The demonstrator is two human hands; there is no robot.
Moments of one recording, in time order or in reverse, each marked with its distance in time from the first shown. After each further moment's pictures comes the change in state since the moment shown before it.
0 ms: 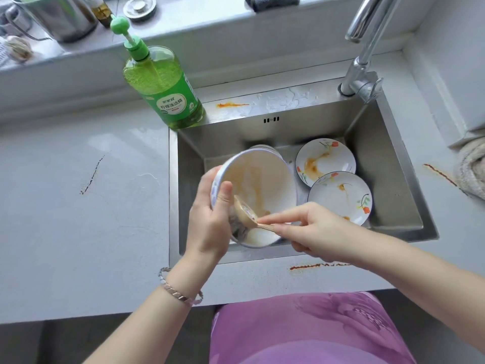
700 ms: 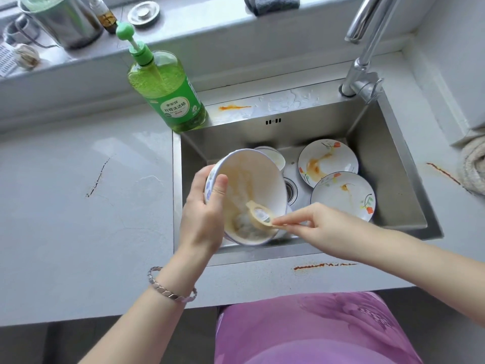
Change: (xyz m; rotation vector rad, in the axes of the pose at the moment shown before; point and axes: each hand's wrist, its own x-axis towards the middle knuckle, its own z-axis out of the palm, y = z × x) left_hand 0.003 0.010 -0.014 0.130 0.008 -0.085; right_hand 0.001 0.004 -0.005 -0.353 0.070 -0.053
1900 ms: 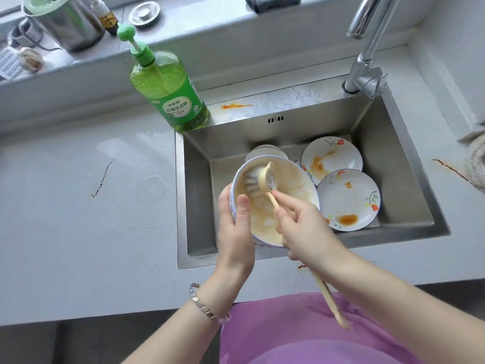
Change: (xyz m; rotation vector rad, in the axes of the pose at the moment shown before) left_hand -0.034 -0.003 0.041 -0.282 -0.004 -0.140; right_hand 0.019 -0.014 0.047 0.685 0.381 0.052
